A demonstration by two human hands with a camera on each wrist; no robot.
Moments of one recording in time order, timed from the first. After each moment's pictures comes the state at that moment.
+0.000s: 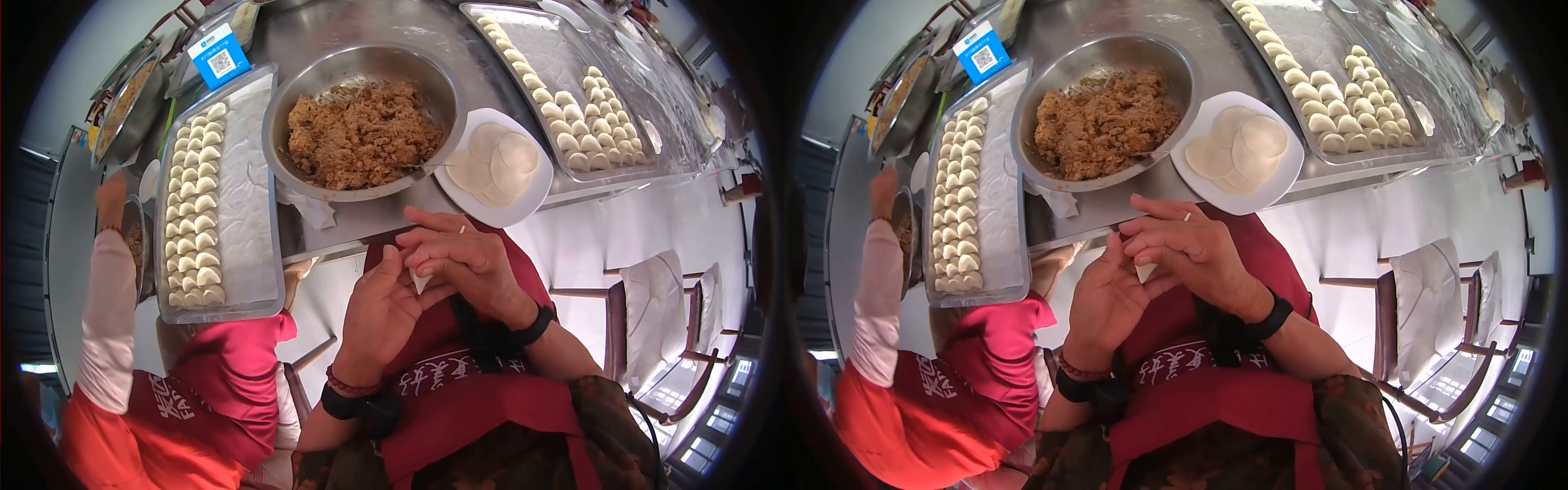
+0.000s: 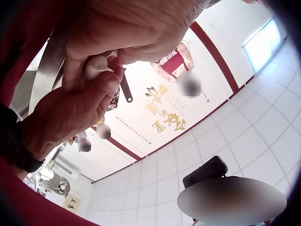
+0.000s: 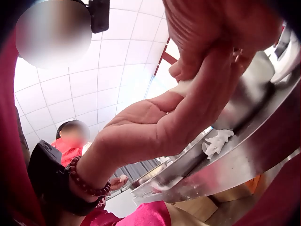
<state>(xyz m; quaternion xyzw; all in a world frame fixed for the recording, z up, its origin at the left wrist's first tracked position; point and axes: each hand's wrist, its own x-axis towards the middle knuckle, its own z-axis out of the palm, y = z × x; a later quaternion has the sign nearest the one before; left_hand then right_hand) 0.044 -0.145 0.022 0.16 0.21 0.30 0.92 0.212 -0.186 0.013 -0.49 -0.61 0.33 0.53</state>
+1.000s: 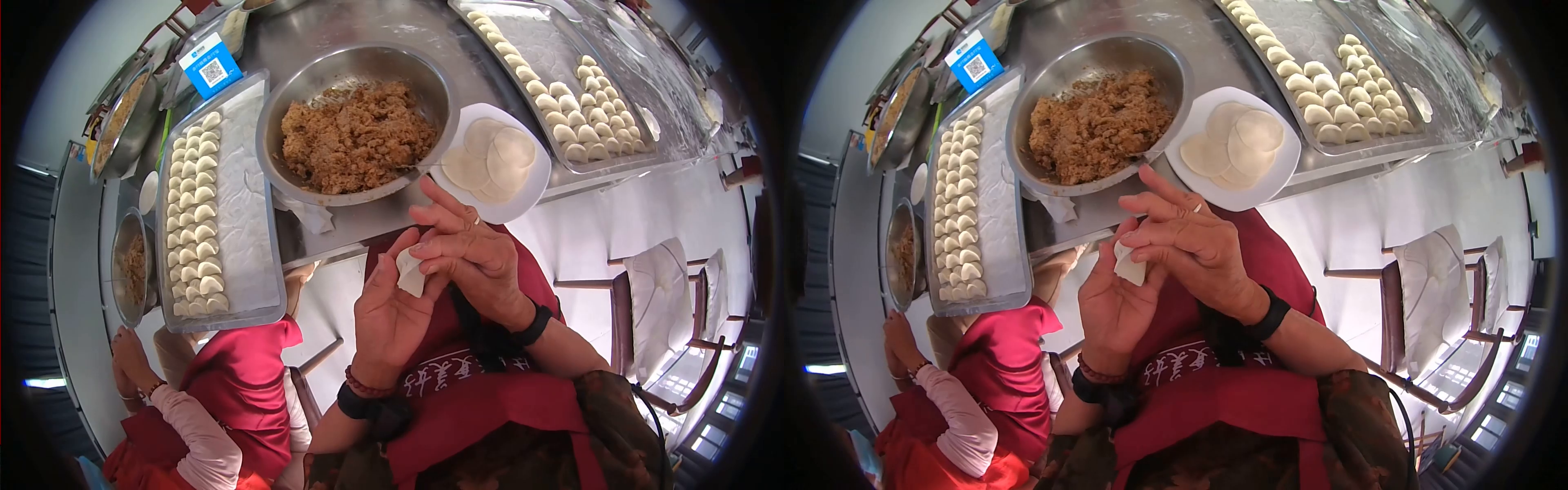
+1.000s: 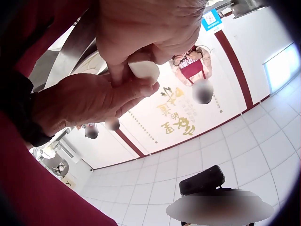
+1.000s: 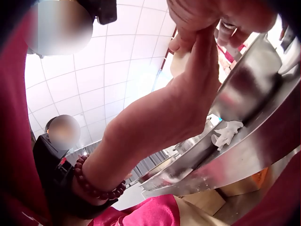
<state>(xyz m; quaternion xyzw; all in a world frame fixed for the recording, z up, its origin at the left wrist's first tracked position) 0.051 -0.156 0.010 0.04 0.12 0.38 0.92 0.203 -0.183 0.015 -0.48 -0.58 0.22 0.62</state>
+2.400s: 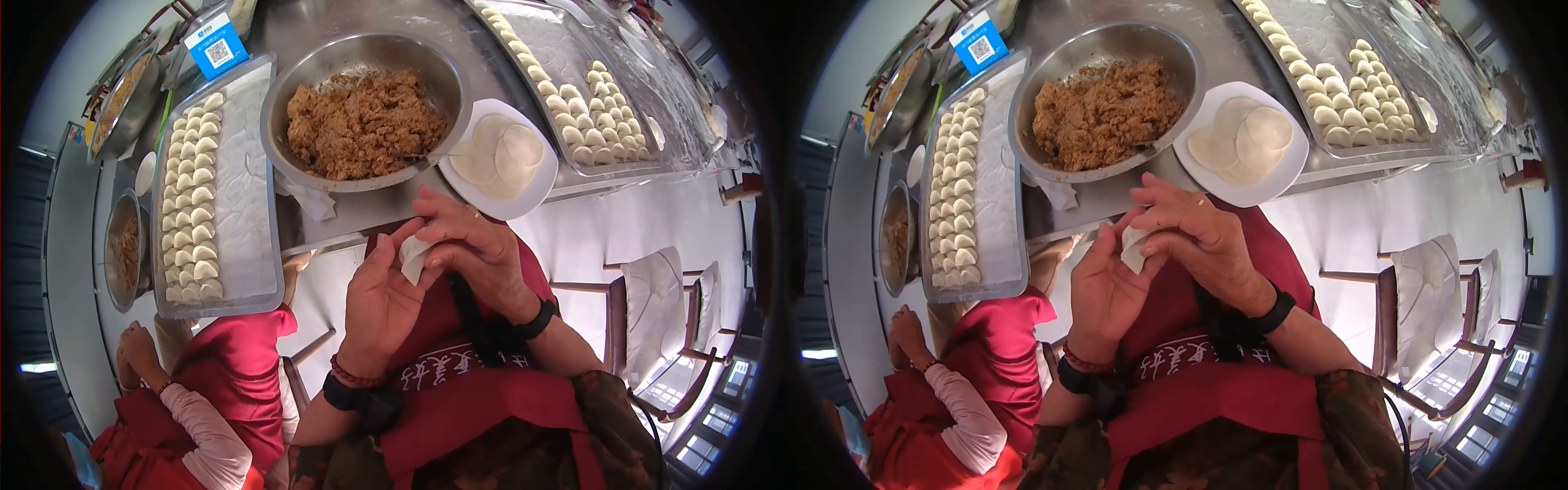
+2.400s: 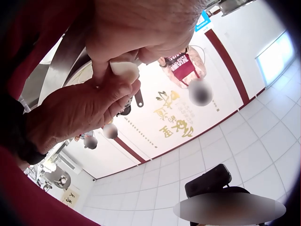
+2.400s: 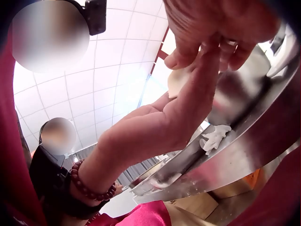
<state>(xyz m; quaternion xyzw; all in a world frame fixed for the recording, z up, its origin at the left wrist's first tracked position) 0.043 -0.142 0.004 0.07 0.10 0.35 0.93 0.205 -0.185 0.011 -0.48 -0.55 0.33 0.60</state>
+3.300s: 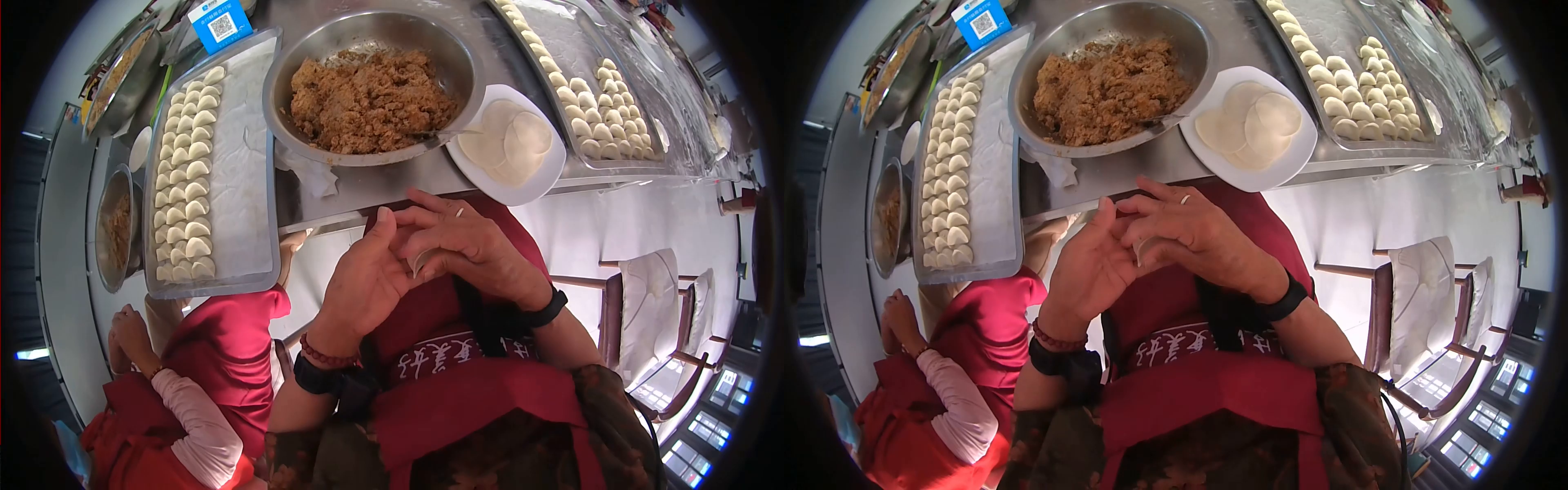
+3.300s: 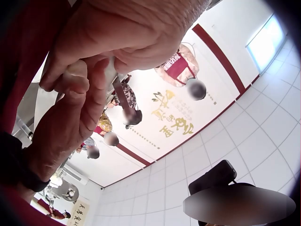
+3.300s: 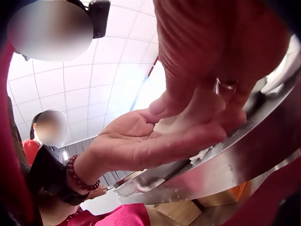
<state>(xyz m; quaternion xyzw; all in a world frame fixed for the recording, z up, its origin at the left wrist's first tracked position) 0.025 -0.122 0.015 0.21 0.23 0.21 0.93 0.211 -0.184 0.012 -0.48 -0.69 0.34 0.41</state>
